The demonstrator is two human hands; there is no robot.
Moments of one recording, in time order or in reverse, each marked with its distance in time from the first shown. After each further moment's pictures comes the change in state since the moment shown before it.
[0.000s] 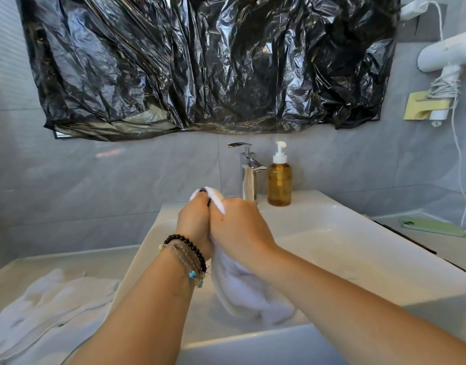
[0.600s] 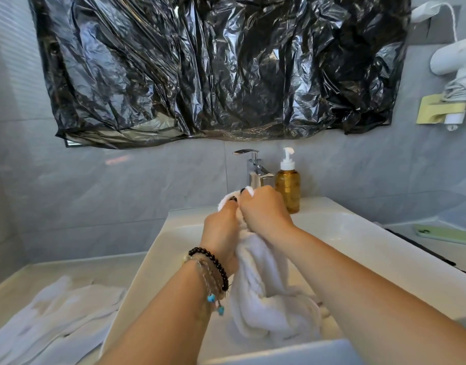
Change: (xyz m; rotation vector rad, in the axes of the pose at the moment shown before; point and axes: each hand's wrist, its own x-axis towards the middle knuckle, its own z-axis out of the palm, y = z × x) left_hand -0.006 -0.011 0.023 -0.003 -0.067 0.008; right_hand 0.053 0.024 -0.016 0.088 0.000 0.292
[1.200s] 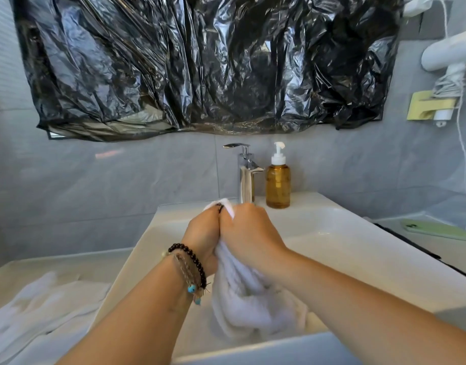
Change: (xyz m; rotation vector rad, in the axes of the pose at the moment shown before) left_hand 0.003 -0.008 -0.012 0.034 -0.128 -0.090; right_hand -0.043 0.011 0.004 -0.055 -0.078 -0.151
